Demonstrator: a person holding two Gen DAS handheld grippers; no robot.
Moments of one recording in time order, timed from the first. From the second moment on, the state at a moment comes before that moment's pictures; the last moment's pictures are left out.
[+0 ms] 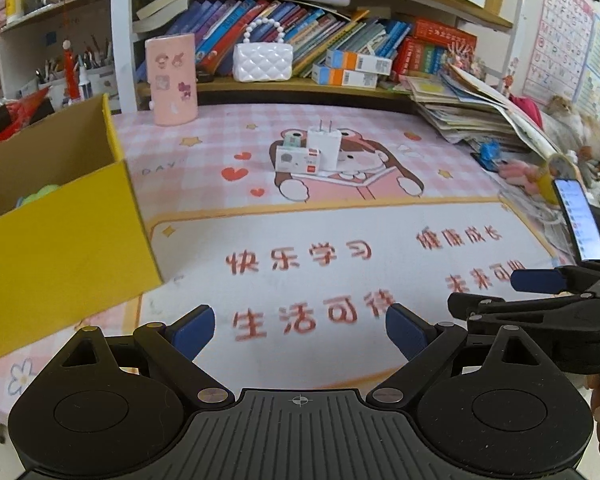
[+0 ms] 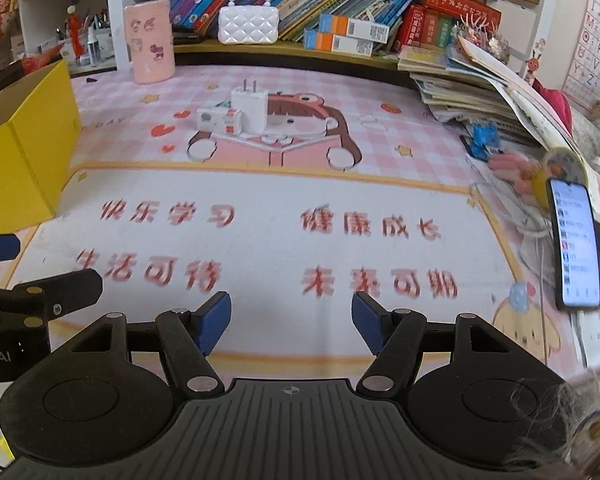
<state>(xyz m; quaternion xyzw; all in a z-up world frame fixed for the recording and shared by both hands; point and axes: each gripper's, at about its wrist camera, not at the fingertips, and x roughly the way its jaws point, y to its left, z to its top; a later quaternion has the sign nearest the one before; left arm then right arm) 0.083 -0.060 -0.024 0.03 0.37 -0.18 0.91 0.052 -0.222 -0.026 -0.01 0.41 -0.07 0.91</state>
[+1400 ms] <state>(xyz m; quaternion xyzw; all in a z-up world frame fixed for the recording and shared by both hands) 0.293 -0.175 -0.071 0.08 0.37 -0.10 0.92 0.265 -0.307 0.001 0.03 0.35 0.05 0.93</state>
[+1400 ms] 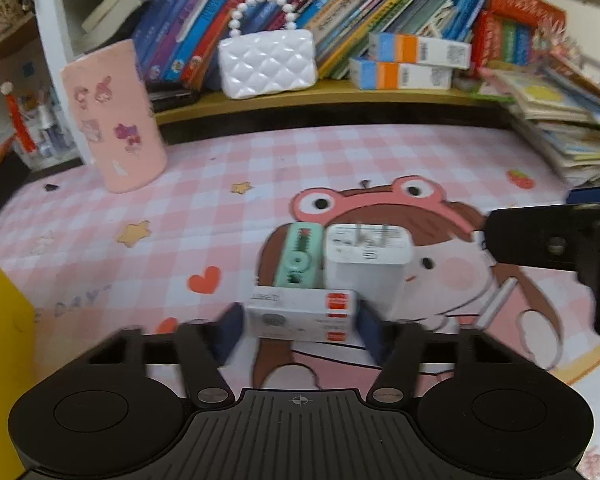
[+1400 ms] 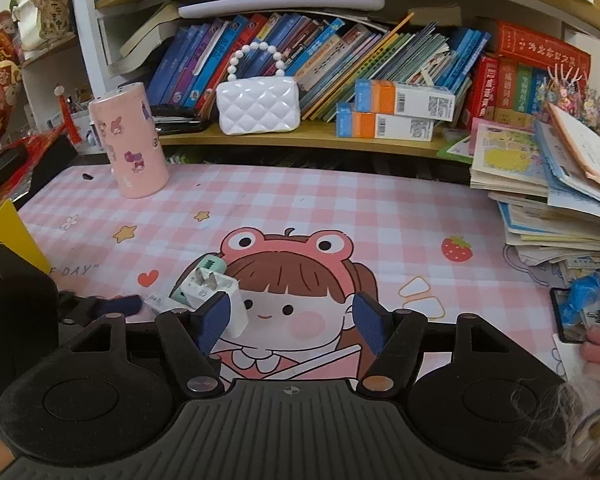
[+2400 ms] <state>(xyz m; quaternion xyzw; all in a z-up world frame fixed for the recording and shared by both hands) 0.167 -0.080 -0.017 -0.03 0.36 0.01 0.93 0.312 -0.251 -0.050 -0.01 0.38 0.12 0.92</state>
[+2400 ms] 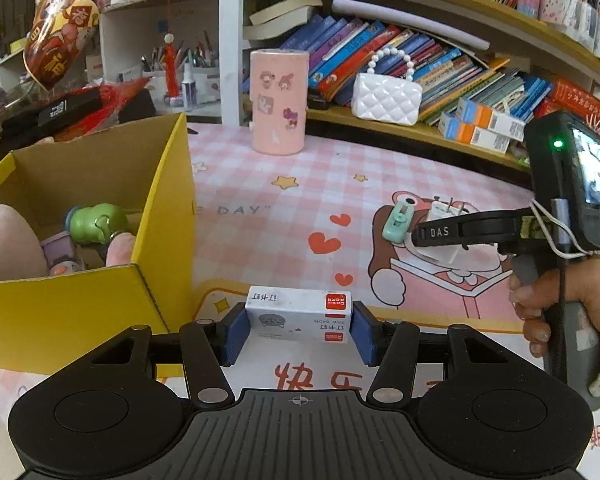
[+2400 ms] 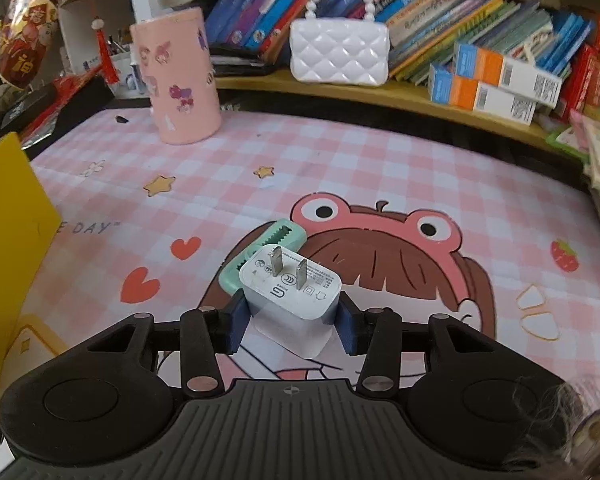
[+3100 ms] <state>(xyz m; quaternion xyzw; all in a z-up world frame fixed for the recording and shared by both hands) 0.070 -0.016 -0.008 -0.06 0.35 -0.02 0.93 0.142 -0.212 -0.012 0.02 0.39 0.13 0.91</state>
